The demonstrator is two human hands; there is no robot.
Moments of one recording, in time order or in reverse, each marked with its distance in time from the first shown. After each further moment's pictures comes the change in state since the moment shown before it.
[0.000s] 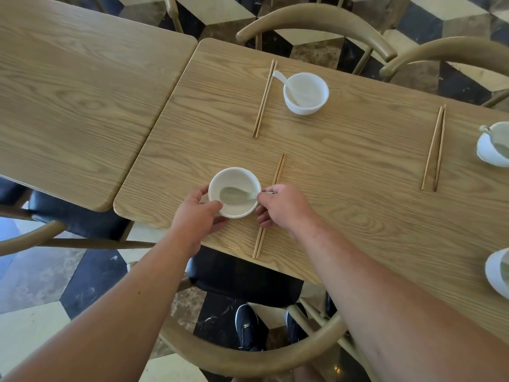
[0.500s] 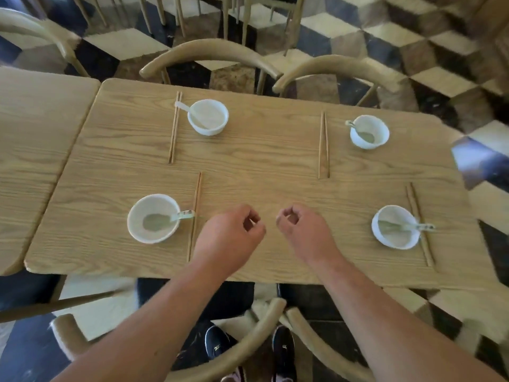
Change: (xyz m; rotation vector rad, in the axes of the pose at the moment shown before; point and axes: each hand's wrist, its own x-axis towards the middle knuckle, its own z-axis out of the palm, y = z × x) left_hand -0.138 0.023 0.164 0.938 -0.284 0.650; right_hand -0.124 0.065 -0.161 -0.334 0.475 -0.147
